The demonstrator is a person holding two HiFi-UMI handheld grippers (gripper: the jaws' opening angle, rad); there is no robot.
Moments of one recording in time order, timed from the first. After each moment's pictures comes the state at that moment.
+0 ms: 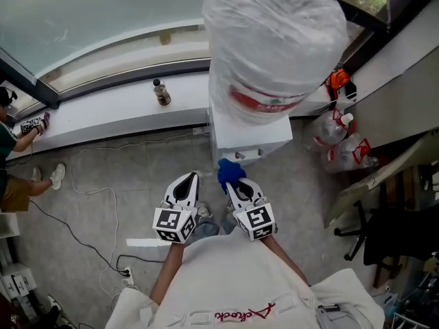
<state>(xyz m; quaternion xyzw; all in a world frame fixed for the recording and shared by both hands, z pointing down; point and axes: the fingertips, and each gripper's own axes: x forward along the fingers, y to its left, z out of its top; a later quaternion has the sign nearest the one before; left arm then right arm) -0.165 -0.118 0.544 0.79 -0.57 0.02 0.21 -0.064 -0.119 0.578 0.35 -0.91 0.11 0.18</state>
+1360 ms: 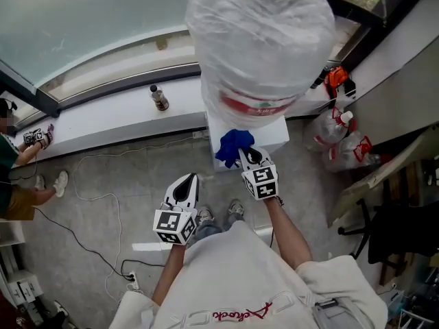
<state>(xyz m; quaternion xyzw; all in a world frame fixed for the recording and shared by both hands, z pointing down) -0.157 -0.131 0.536 0.80 -0.57 0.03 0.20 -0.022 -0.251 0.618 0.41 -0.88 0.09 0.22</state>
